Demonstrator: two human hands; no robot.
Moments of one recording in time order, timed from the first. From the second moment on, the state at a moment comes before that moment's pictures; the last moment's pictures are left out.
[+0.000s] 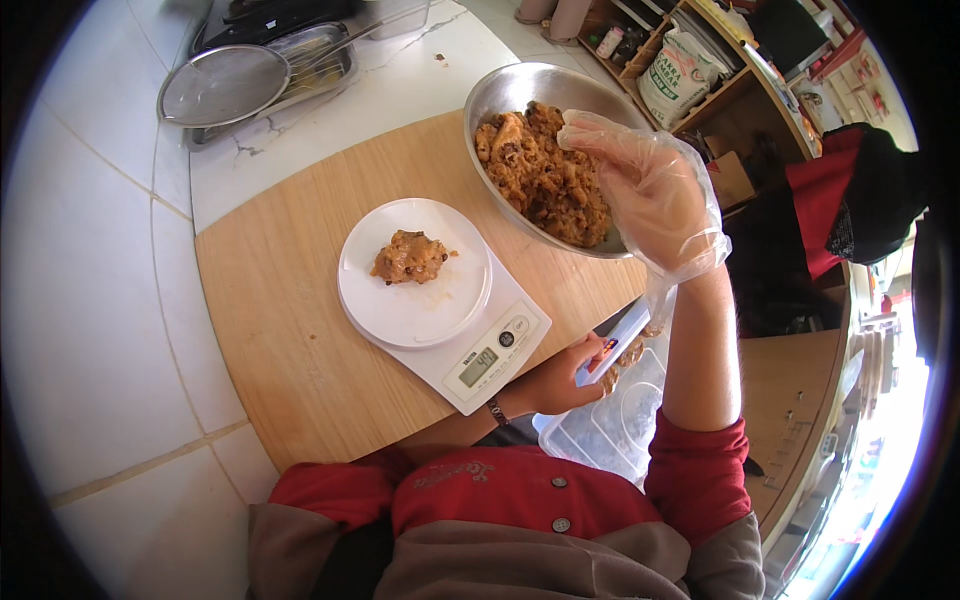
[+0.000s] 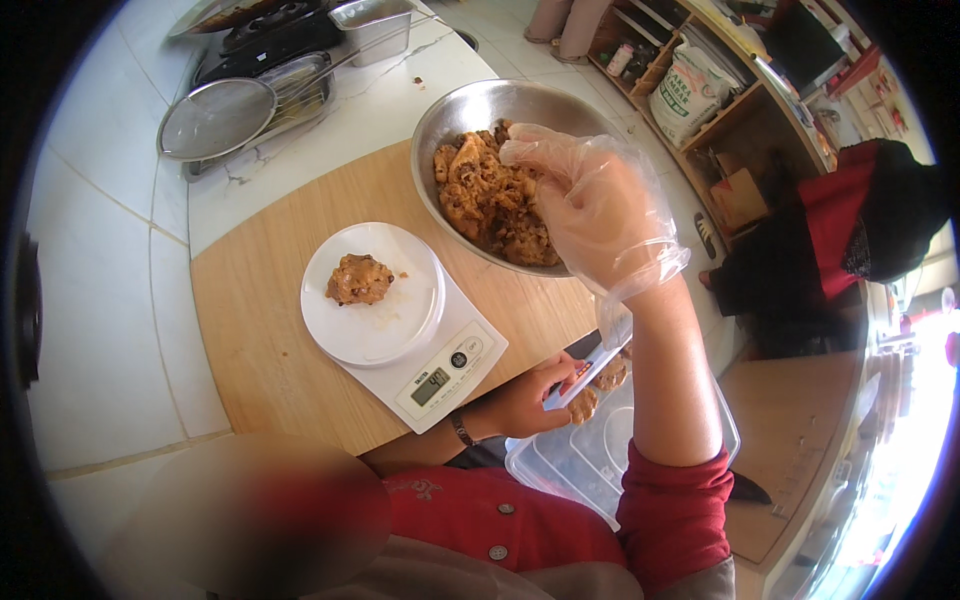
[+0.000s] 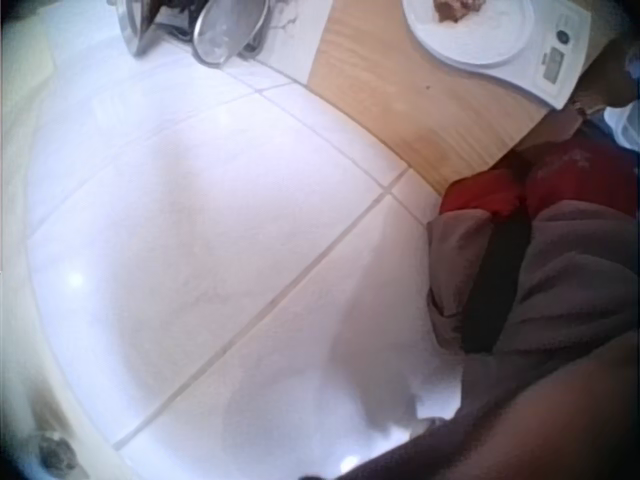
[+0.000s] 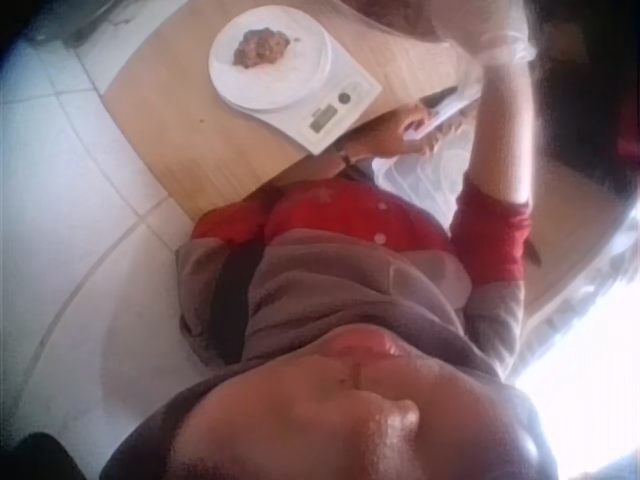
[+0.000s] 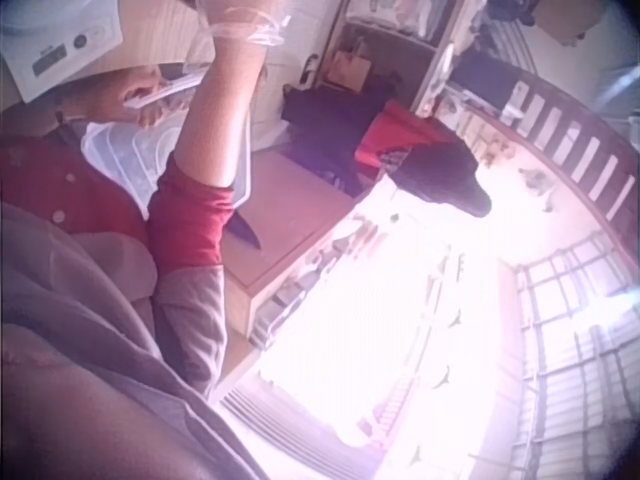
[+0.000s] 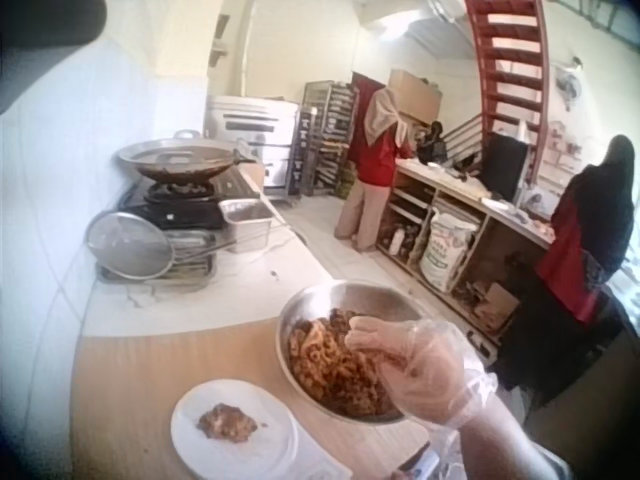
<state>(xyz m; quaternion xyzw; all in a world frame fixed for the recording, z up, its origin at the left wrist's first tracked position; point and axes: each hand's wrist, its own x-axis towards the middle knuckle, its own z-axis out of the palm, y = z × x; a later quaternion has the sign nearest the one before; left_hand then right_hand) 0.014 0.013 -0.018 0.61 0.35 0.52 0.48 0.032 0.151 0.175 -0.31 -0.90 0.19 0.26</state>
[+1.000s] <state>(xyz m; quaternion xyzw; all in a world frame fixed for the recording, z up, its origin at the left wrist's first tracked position) 0.024 0.009 -0.040 0.60 0.32 0.52 0.51 -0.026 0.094 0.144 -0.10 -0.96 0.20 0.16</state>
